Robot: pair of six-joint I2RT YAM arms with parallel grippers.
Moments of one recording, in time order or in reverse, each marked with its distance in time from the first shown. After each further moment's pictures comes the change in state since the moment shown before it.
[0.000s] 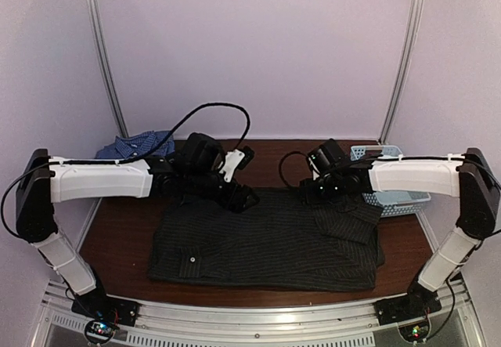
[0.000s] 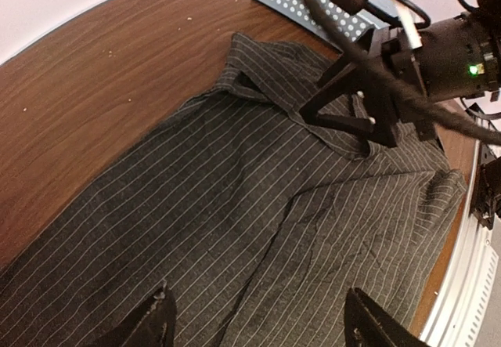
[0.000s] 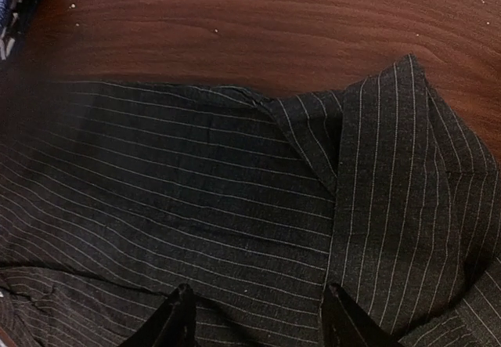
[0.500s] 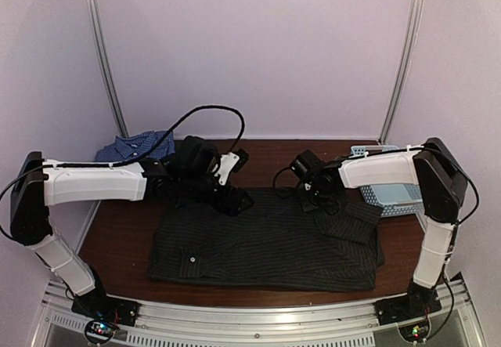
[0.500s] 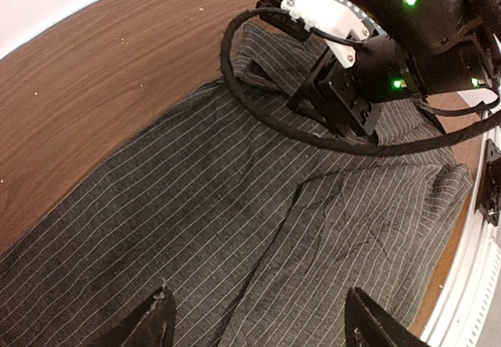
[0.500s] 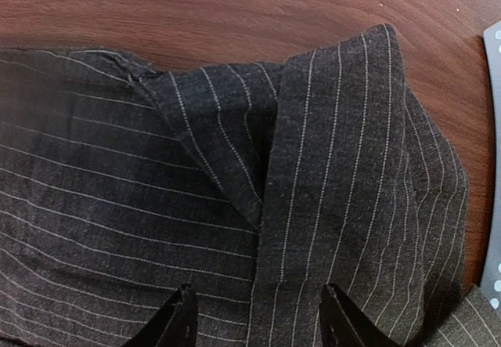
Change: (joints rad) left arm 0.000 -0.052 -0.057 -0.013 -0.036 -0.014; right arm 0.010 0.289 0.169 -0.152 0.222 -0.109
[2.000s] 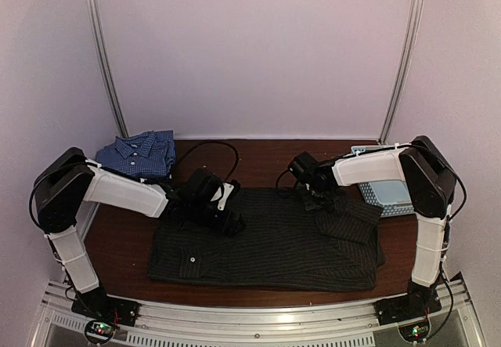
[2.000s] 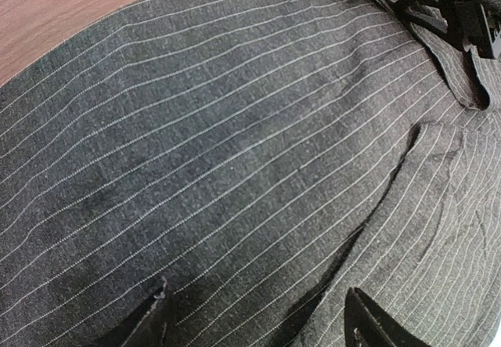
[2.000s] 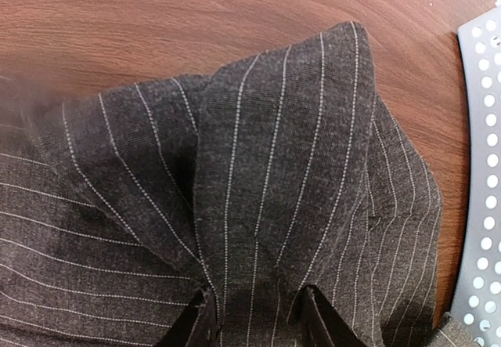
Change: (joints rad) left arm 0.045 0.198 -0.171 0.206 -0.027 -0.127; right arm -0.032 0.100 0.064 -0.037 0.110 -0.027
